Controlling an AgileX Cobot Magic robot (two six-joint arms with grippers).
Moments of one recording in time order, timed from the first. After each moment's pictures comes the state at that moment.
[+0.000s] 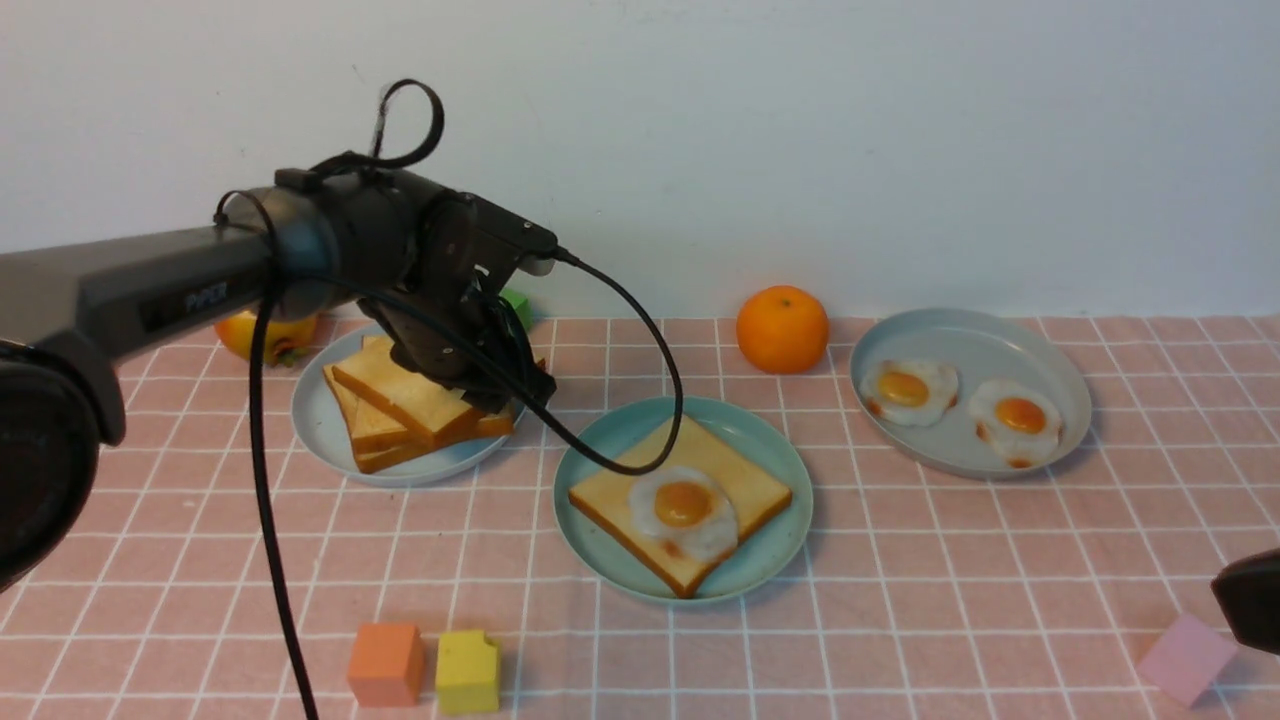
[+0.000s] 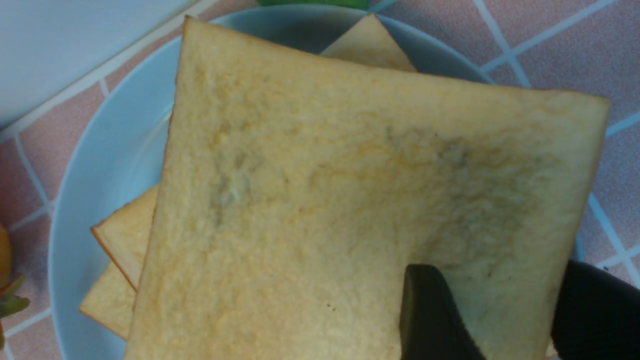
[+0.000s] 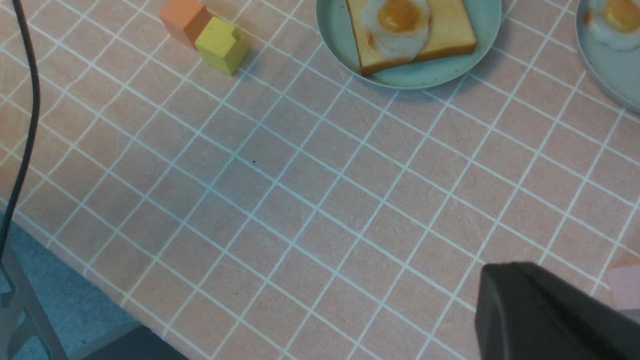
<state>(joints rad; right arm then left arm) 0.91 0.82 -1.06 -0.15 1.16 0.26 -0.34 2.14 -1.69 0.17 0.65 0.02</state>
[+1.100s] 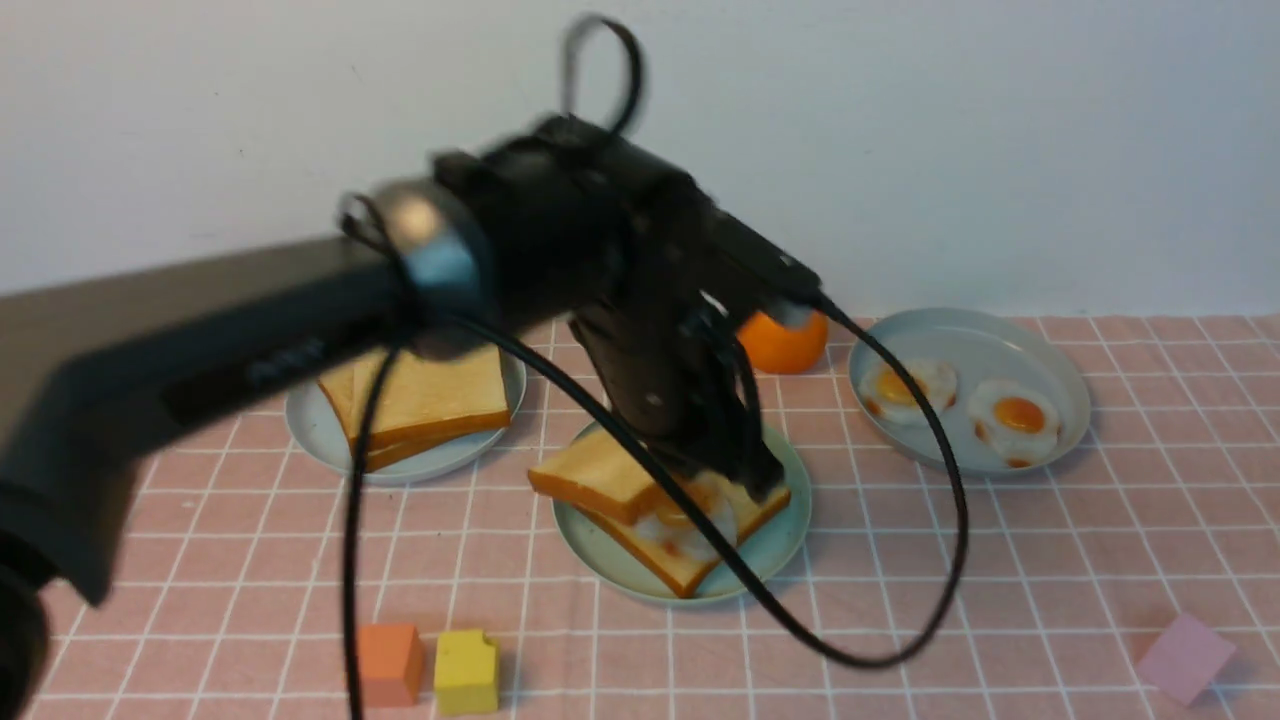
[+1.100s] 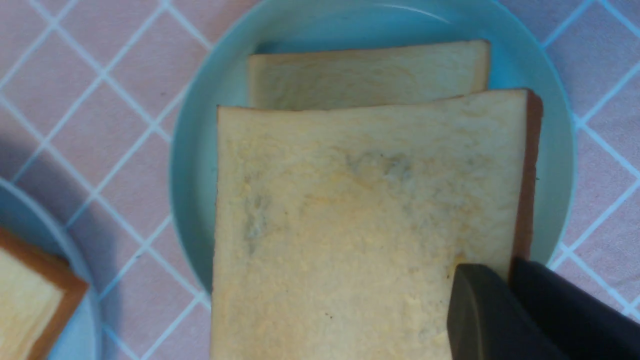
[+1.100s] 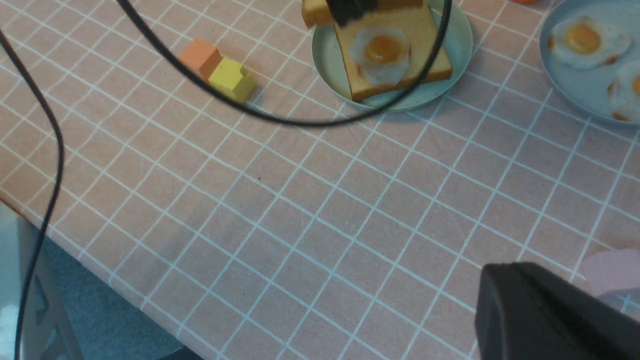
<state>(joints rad) 0.91 0.60 -1.06 -0.16 1.24 0.26 -0.71 1.99 -1.68 0.08 0.85 0.05</state>
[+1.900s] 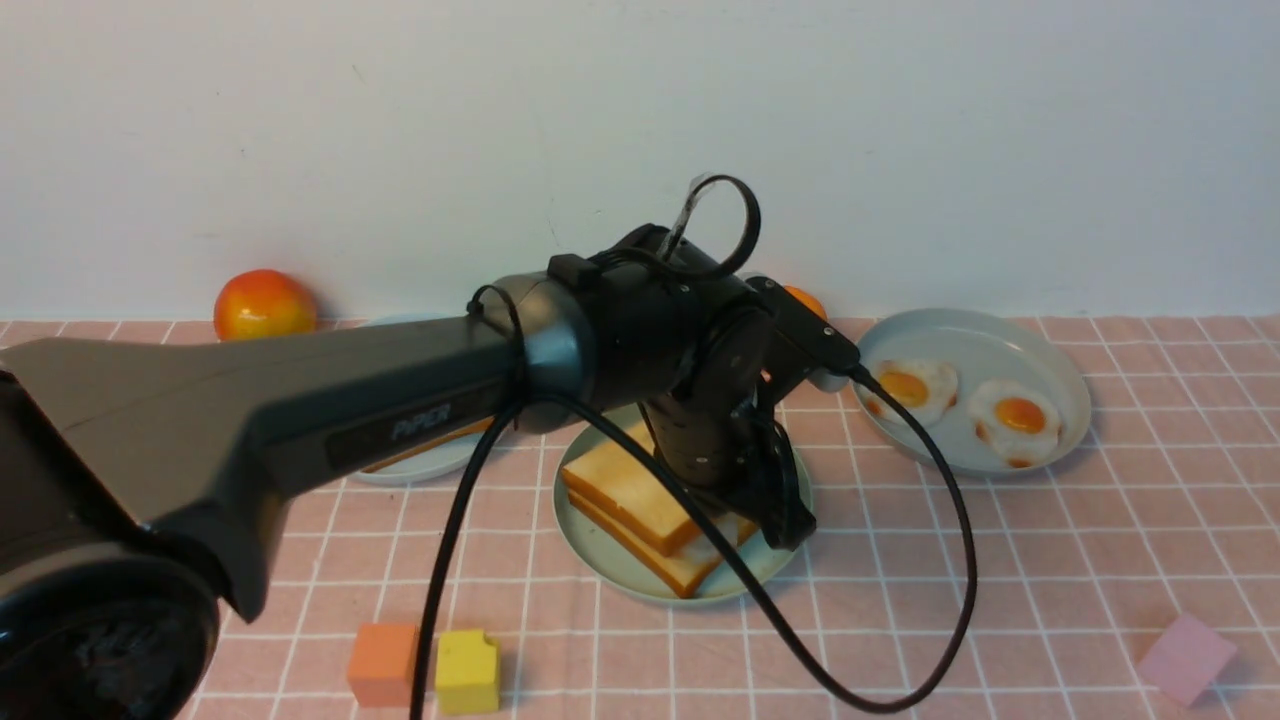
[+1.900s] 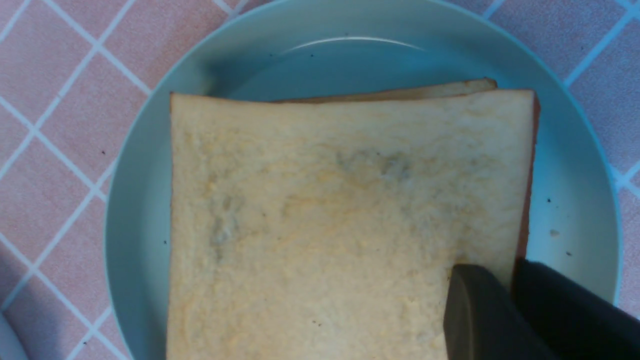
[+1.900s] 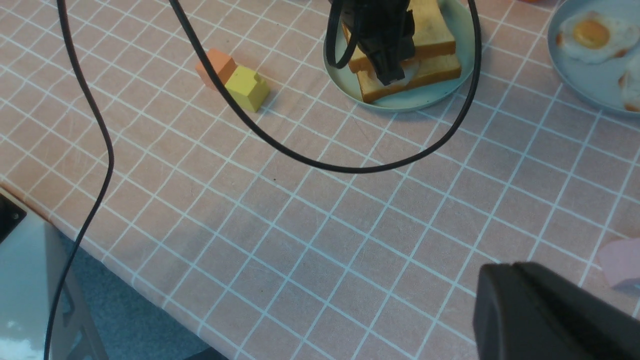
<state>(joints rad) 0.91 0.57 -1.06 -0.14 1.26 0.28 -0.74 2.10 -1.68 0.14 0.72 0.00</state>
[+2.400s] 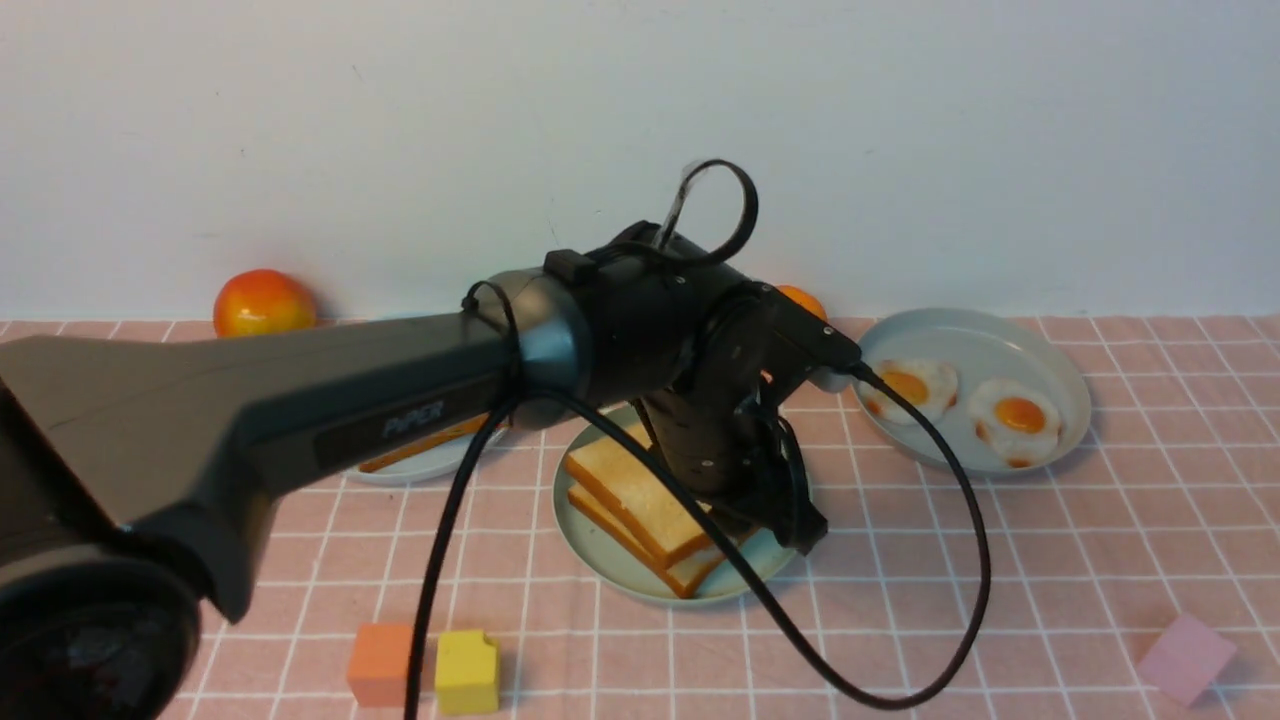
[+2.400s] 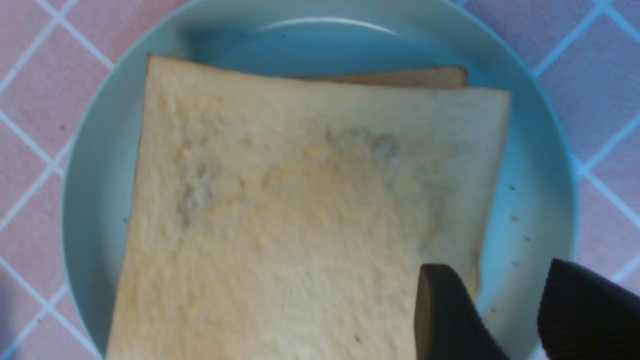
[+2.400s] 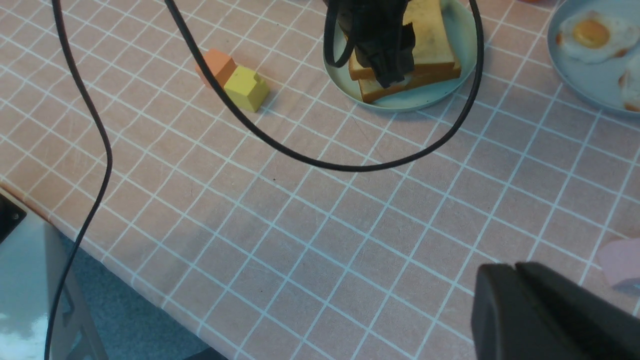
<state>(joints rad) 0.91 0.57 -1.06 -0.14 1.26 0.29 -0.74 2.05 -1.68 0.06 0.77 -0.02</state>
